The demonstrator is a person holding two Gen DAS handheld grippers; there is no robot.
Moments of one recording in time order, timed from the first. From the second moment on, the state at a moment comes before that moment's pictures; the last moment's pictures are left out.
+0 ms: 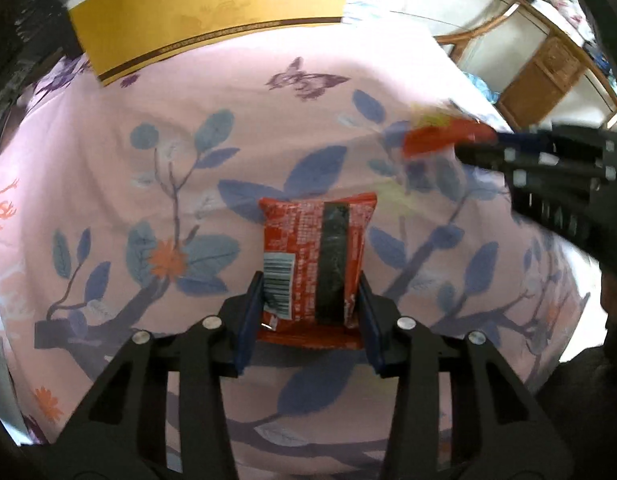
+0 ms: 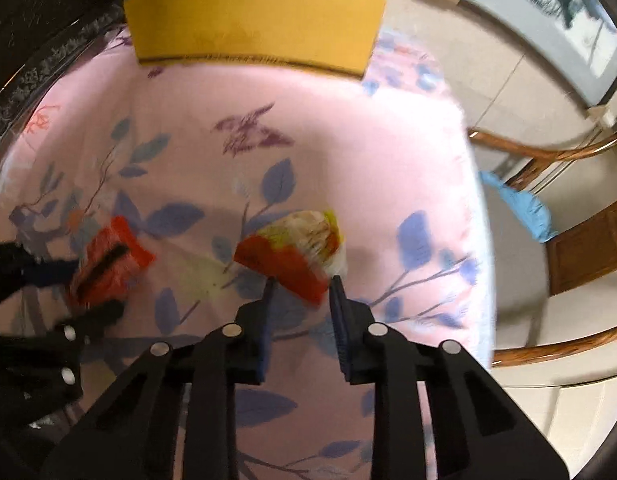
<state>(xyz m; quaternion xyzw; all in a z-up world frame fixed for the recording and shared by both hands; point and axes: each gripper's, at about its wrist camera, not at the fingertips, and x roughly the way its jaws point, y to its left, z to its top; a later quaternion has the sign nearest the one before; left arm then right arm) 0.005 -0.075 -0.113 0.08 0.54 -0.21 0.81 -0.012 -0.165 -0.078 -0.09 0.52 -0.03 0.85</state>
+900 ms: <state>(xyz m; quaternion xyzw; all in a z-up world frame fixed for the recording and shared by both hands) 0.021 -0.054 -0.075 0.07 0.52 -0.21 0.83 0.036 -0.192 -0.093 0.00 0.53 -0.06 0.85</state>
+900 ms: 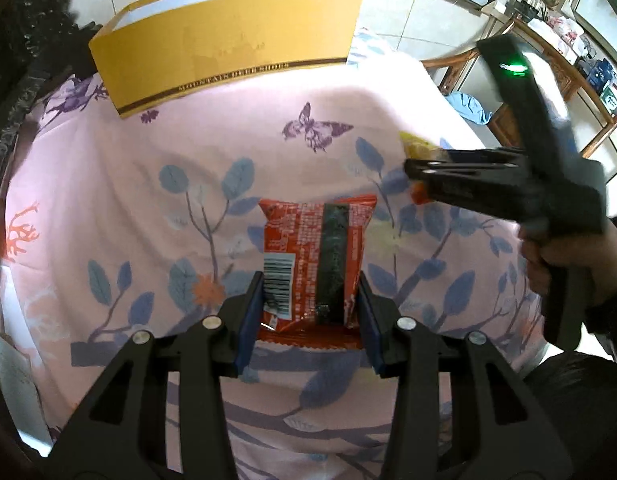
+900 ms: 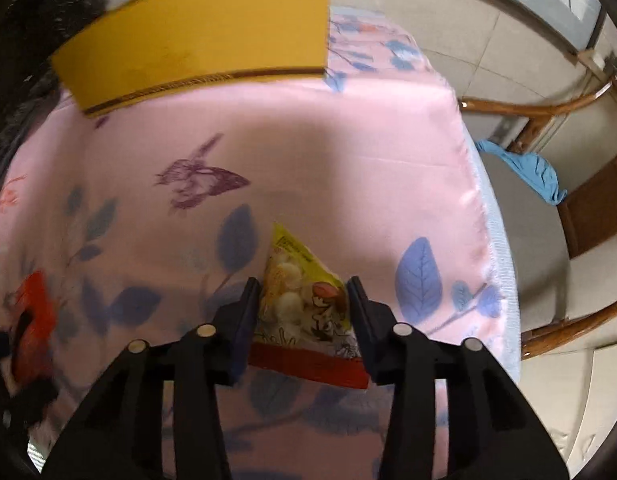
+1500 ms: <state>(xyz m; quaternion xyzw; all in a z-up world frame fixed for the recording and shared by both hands) 0.038 -0.072 -0.025 0.12 0.46 -0.23 0.85 0.009 -0.212 0.067 0.09 0.39 -0.02 0.92</state>
